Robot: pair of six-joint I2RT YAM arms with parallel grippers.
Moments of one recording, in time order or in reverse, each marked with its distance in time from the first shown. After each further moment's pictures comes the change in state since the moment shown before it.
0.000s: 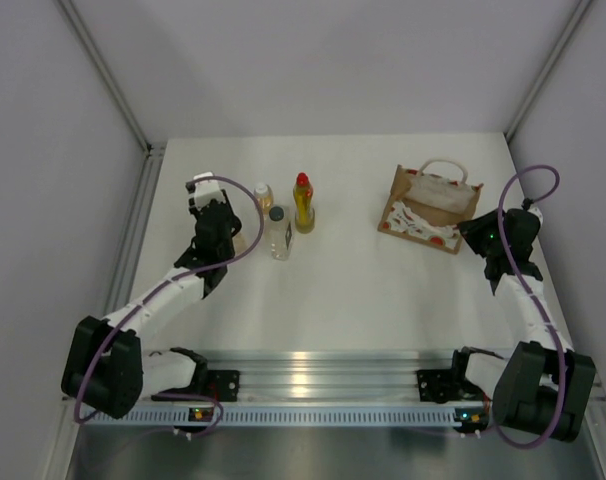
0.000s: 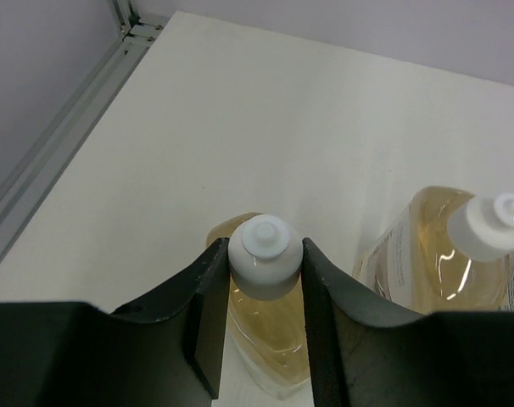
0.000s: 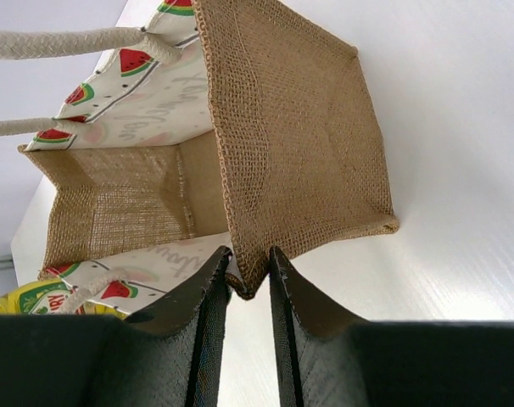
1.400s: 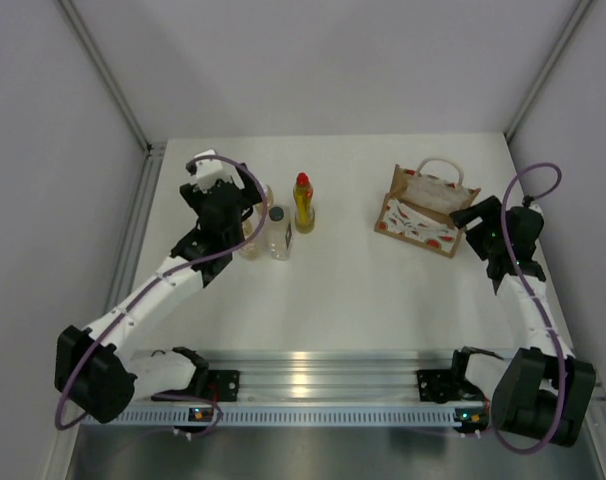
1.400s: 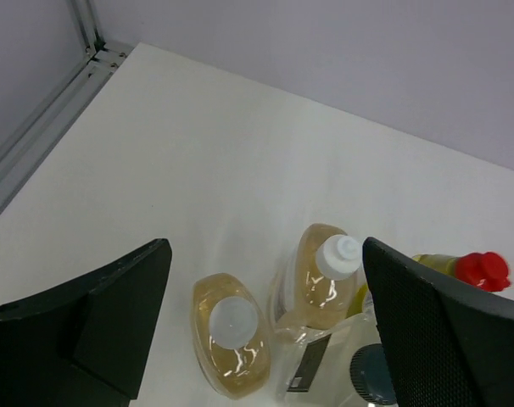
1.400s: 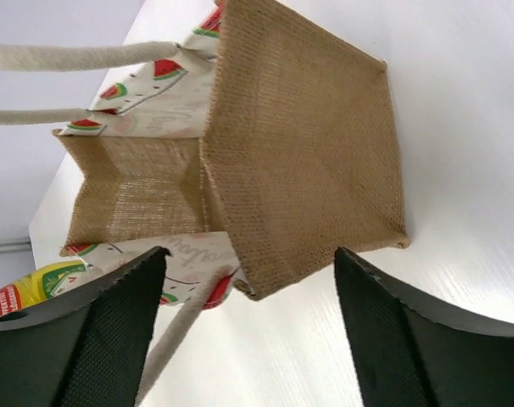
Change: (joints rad) left arm -0.149 -0.023 0.217 -0.245 -0.109 -0.126; right arm -0.004 -0.022 0.020 -0.040 -0.051 0.000
